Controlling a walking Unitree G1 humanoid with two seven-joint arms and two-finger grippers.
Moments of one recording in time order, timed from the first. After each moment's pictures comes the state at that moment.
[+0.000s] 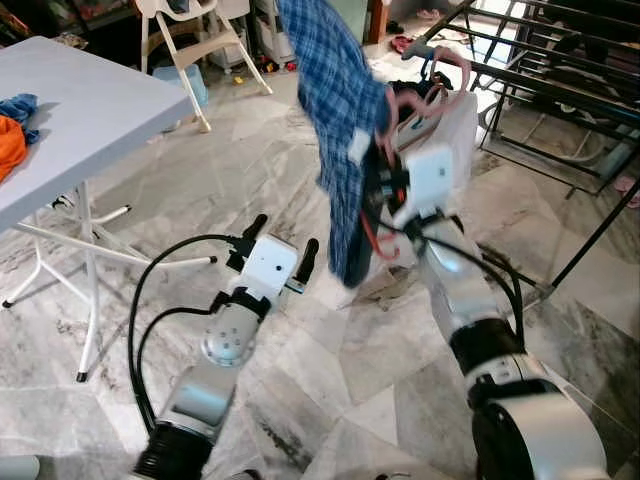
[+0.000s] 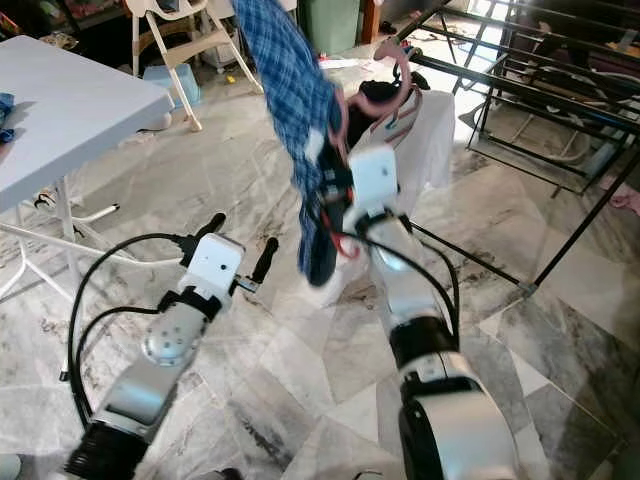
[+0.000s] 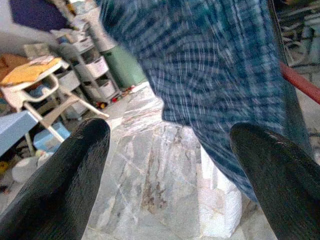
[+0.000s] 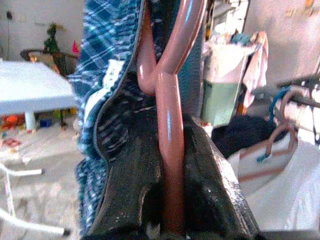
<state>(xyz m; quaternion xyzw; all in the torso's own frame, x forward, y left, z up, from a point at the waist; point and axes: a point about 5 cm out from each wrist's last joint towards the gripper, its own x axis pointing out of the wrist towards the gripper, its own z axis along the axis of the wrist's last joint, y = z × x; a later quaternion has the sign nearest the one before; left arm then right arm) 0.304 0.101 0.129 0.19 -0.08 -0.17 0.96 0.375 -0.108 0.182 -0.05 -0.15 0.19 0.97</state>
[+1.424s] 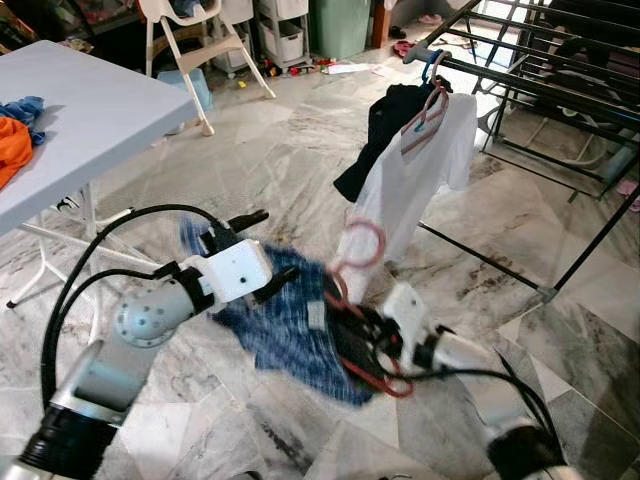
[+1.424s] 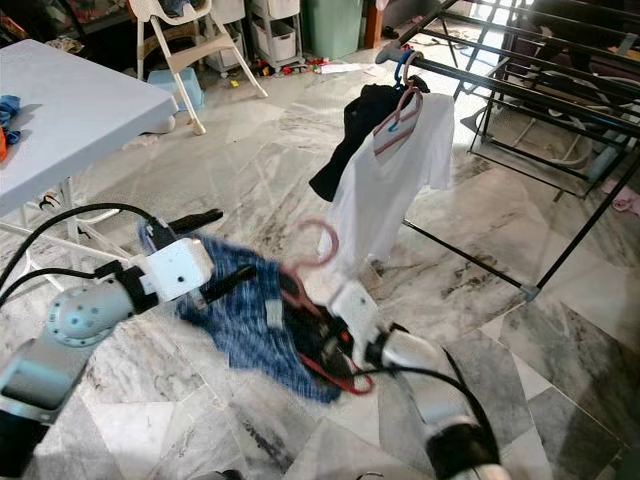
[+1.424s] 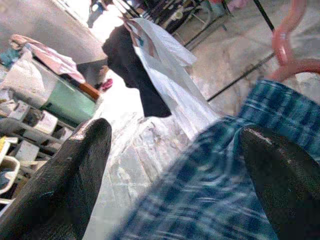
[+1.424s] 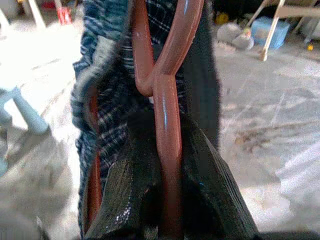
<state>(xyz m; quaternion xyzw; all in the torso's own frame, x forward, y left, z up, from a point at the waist) 0.291 0.151 0.170 0.38 -0.08 -0.36 0.85 0.286 -0.122 0.065 -0.10 0.06 0.47 0.87</state>
